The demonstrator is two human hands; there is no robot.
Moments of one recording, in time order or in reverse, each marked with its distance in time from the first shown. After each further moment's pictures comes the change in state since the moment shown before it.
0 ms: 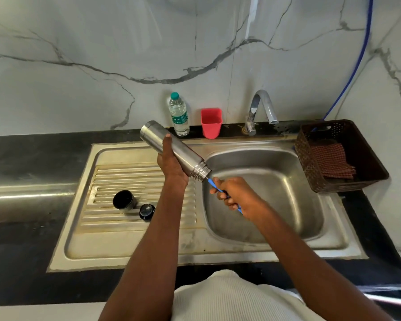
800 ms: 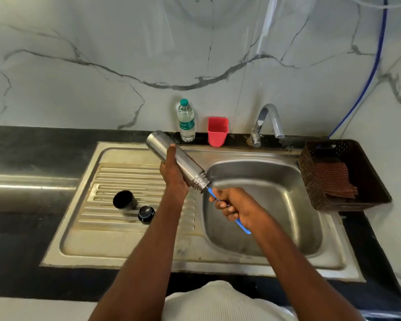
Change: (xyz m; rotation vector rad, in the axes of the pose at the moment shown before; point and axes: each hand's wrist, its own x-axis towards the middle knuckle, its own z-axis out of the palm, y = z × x) left_hand 0.000 -0.005 -0.011 0.016 0.050 -0.013; right_hand 0.000 -0.005 0.002 0.067 -0.012 0.063
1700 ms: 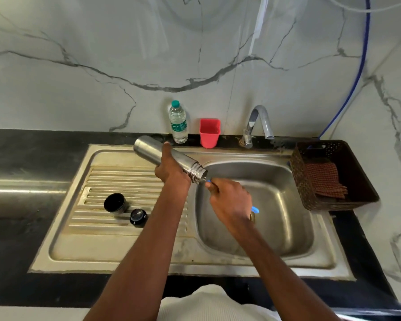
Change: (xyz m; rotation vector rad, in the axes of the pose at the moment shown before) left_hand -0.024 0.012 0.041 -0.016 0.286 -0.148; right_hand -0.017 -0.002 0.010 -1.043 0.633 -0.550
